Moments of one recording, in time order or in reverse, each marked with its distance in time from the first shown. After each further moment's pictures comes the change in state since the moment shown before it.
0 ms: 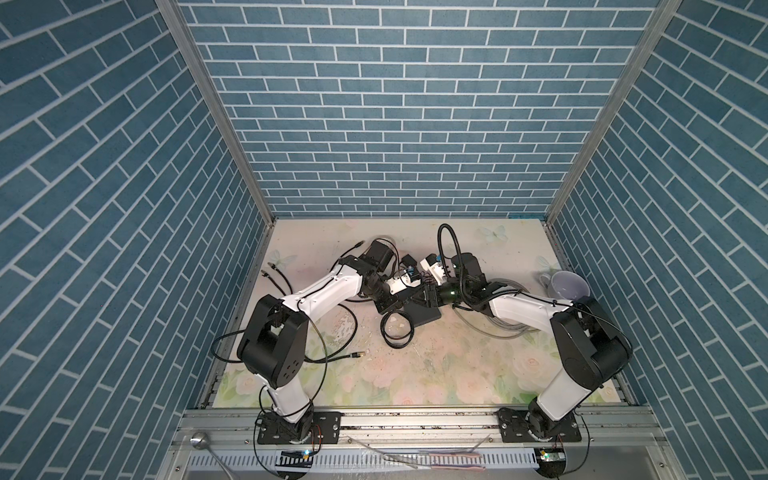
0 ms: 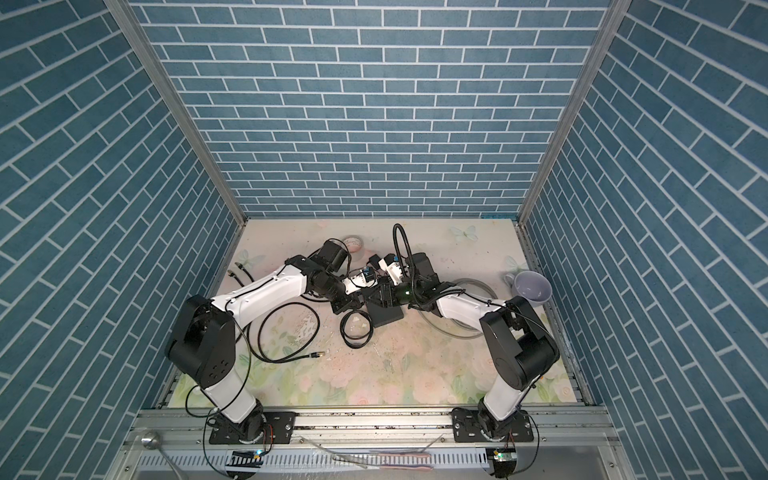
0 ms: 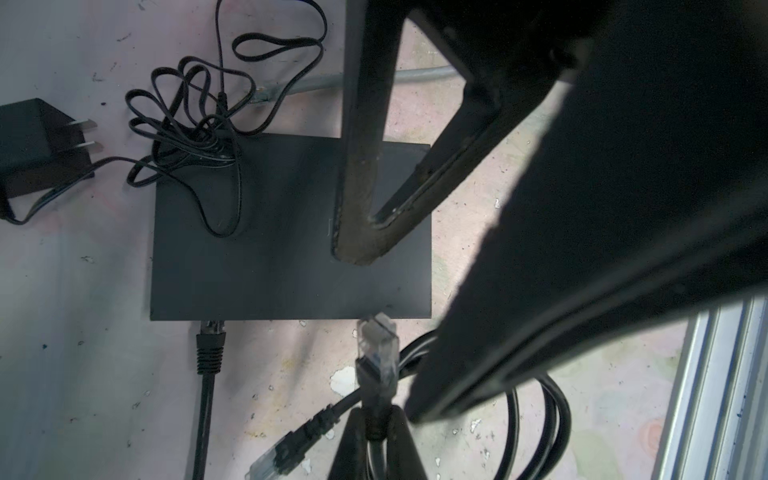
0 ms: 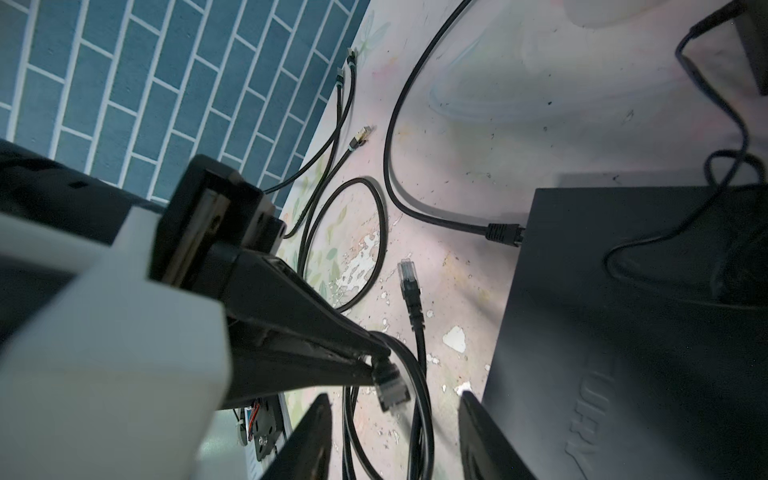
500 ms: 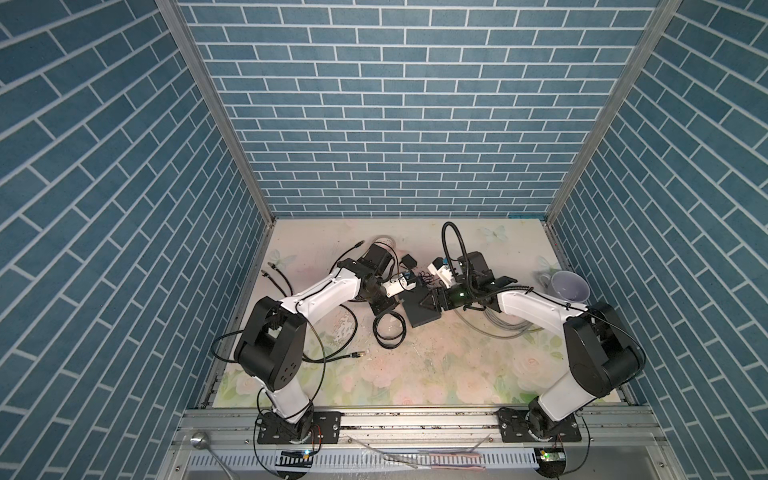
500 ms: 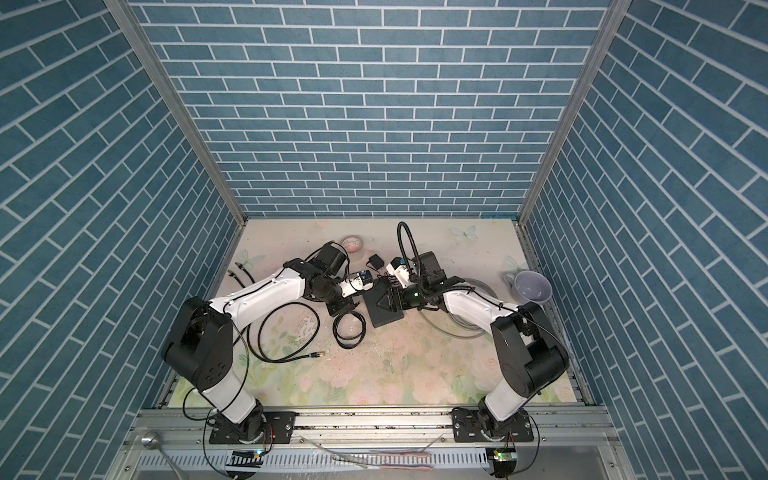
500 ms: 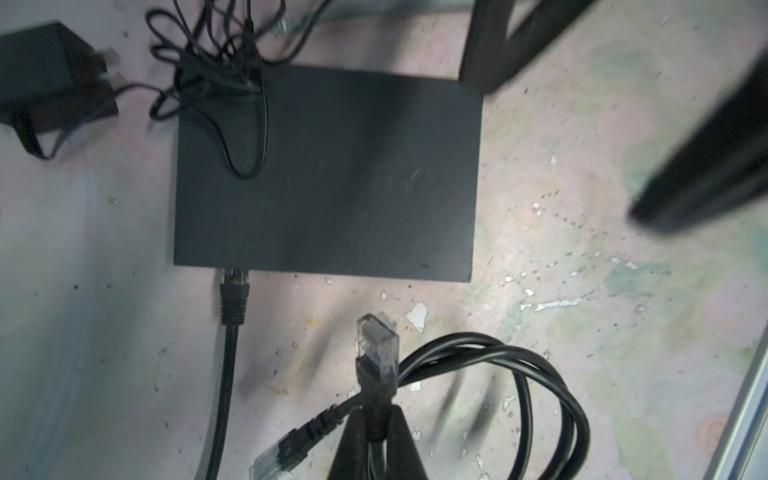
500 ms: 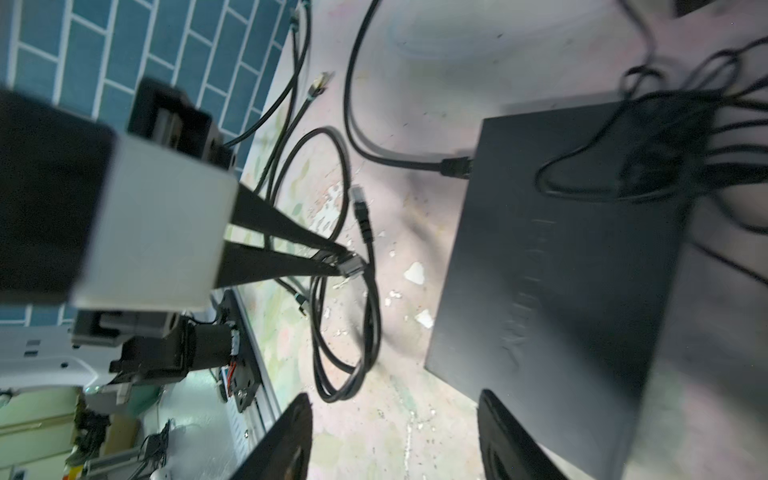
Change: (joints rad) left arm 0.003 -0.022 -0.035 0.010 -0.095 -0.005; right arm -0.031 -0.063 0.013 -0.265 0.000 -0.157
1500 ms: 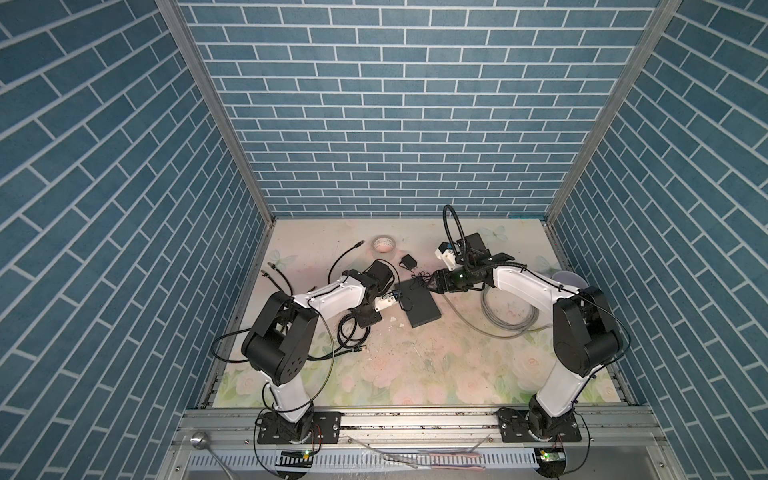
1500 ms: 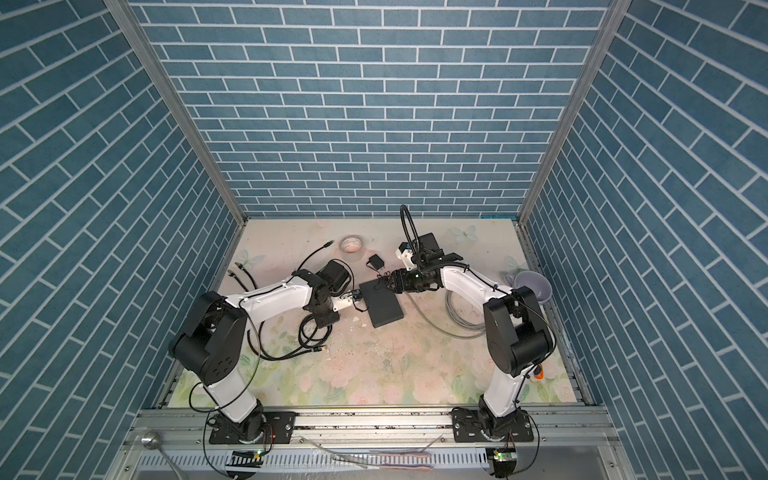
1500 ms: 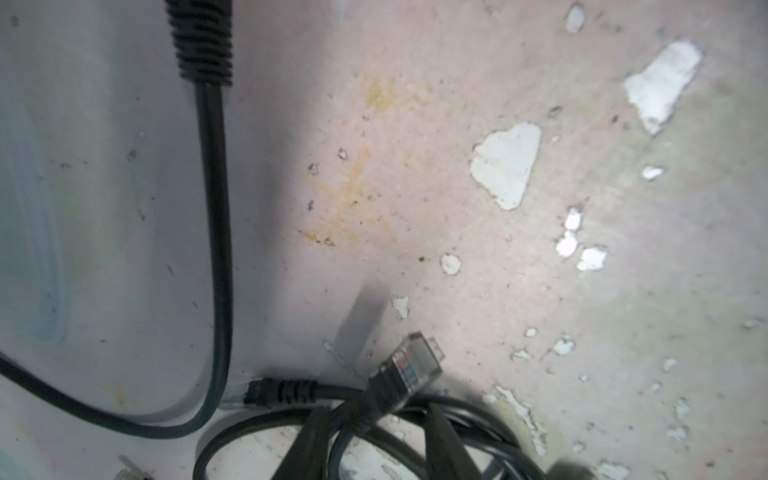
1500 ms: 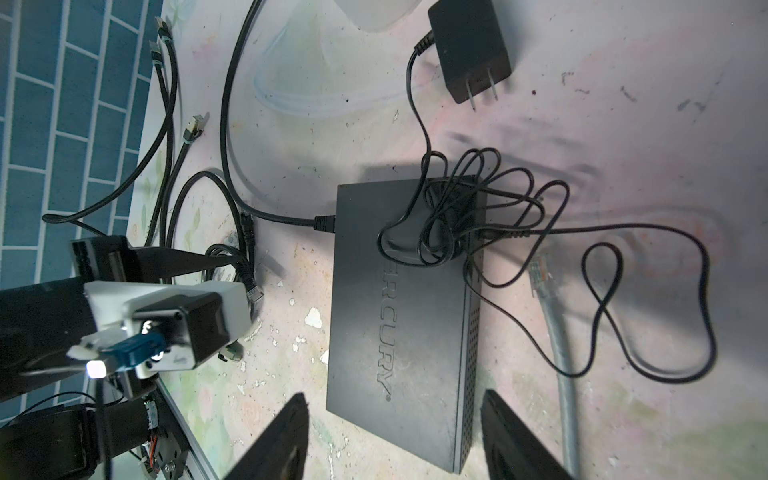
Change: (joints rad) left arm -0.019 0.056 -0.125 -0.029 -0.459 0.036; right arm -0.083 0.144 0.297 -0.331 0.242 -0.073
